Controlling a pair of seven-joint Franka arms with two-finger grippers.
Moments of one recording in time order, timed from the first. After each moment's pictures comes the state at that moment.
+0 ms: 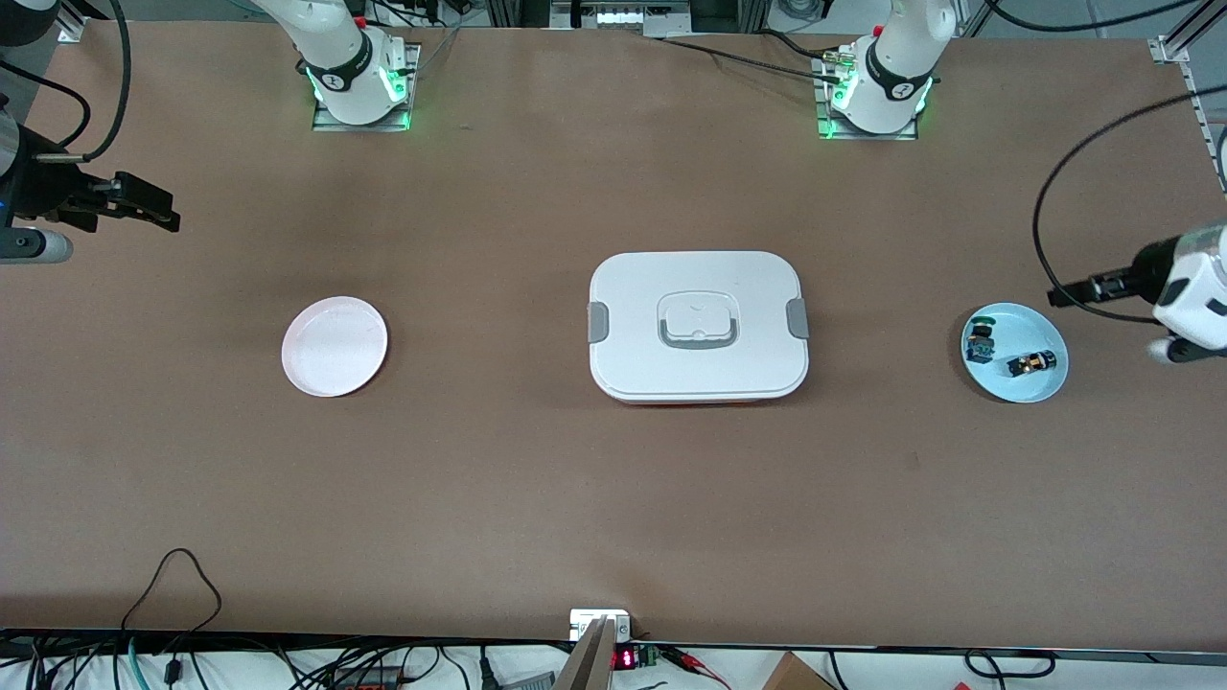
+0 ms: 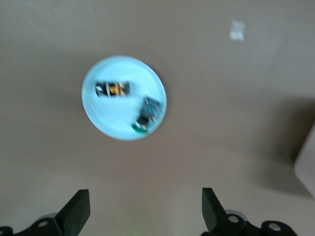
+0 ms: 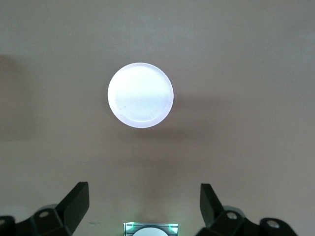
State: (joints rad) left arm 0.17 0.22 0.03 -1.70 0.02 1.71 -0.08; right arm 0.06 0.04 -0.06 -1.58 -0.01 1.48 -0.03
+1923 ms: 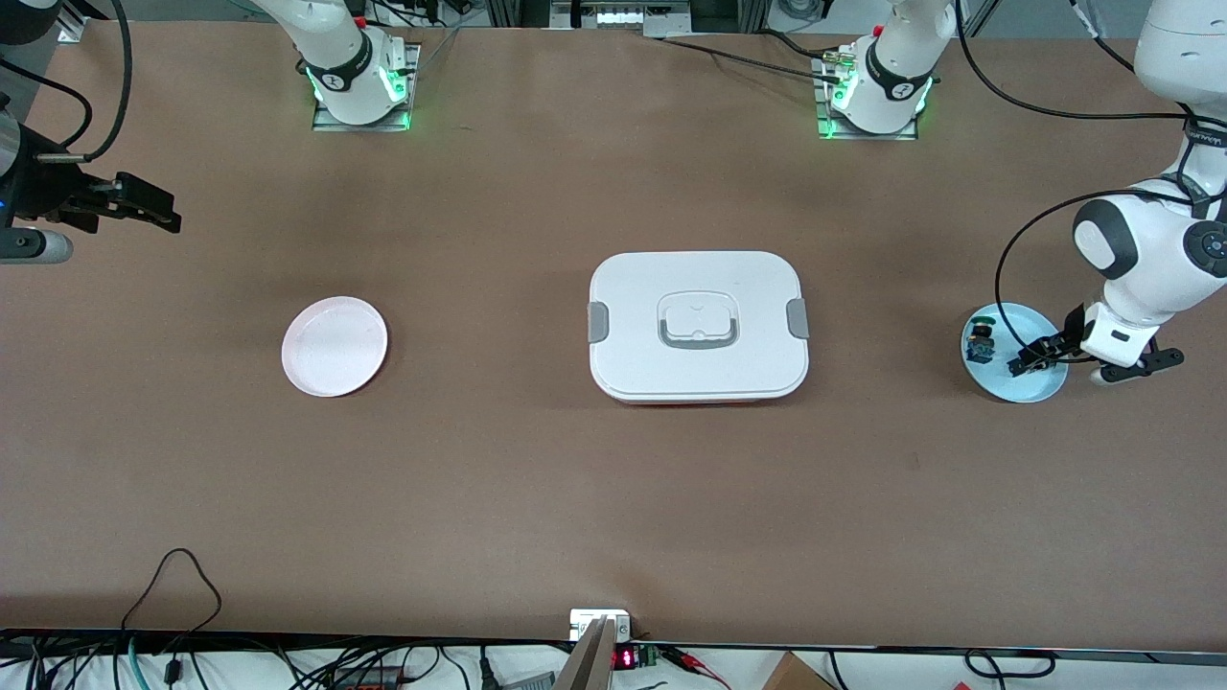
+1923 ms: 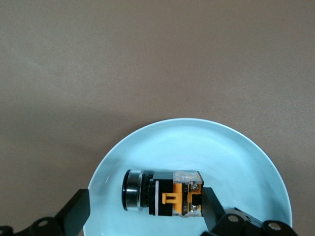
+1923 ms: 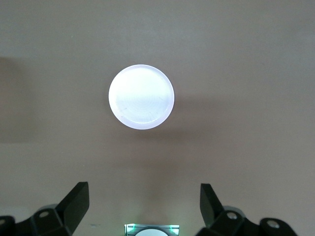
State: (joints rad) left arm 0.34 0.43 0.03 -2.17 0.02 2.71 0.06; right arm 0.06 0.04 -0.06 -1.58 -0.01 1.49 -0.02
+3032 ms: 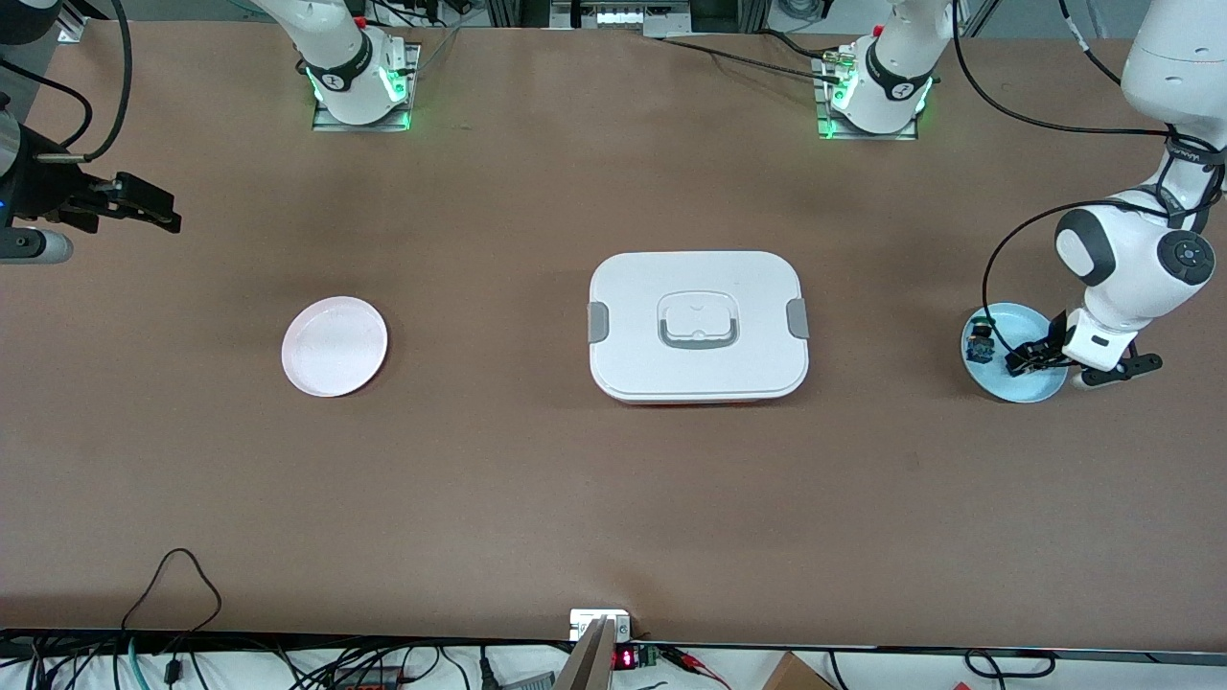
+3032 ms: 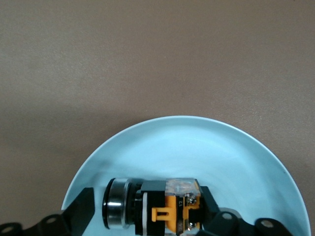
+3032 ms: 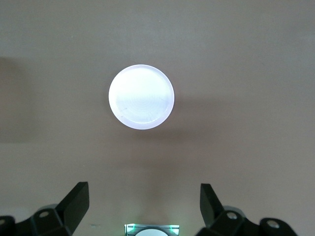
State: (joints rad) left arm 0.34 0.49 0.03 -2.17 0.02 2.79 0.06; right arm 0.06 0.04 -0.06 -1.58 -0.01 1.49 -0.02
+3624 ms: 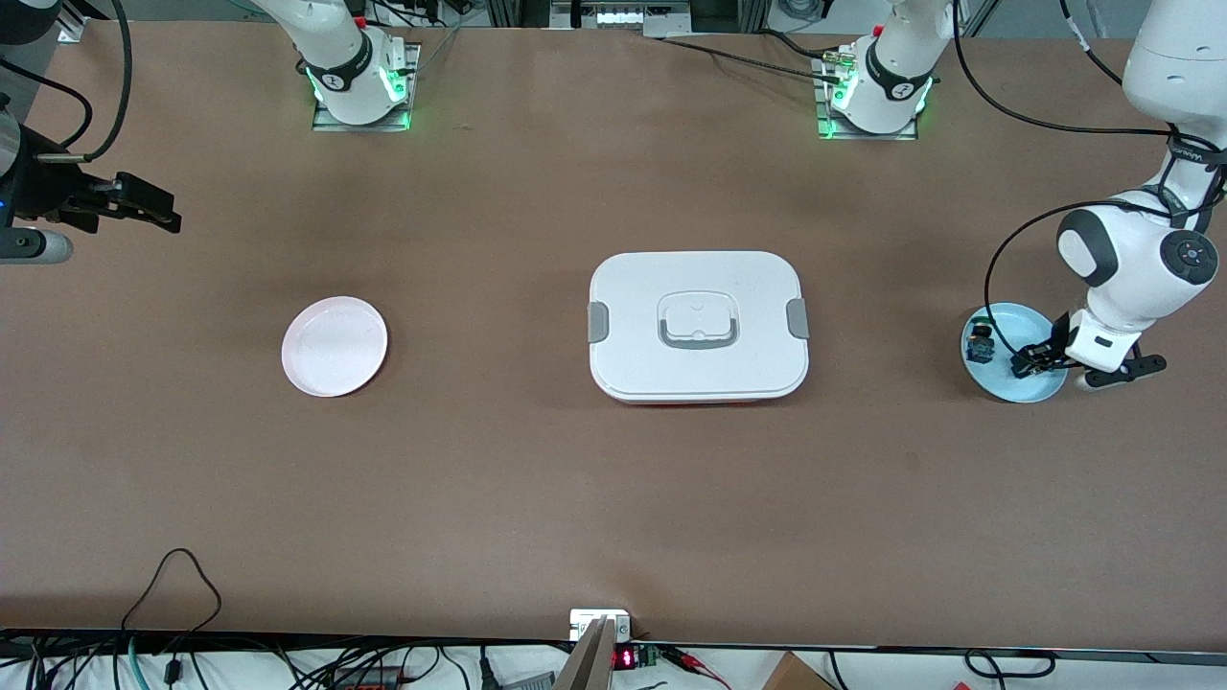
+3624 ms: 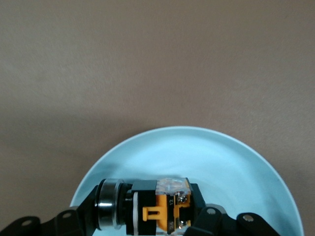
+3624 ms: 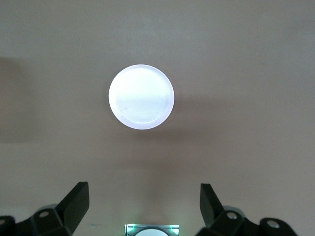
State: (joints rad) left arm 0.34 0.48 0.02 -2.16 0.02 2.77 0.07; right arm 0.06 0.04 -0.06 -1.58 -0.01 1.49 -0.02
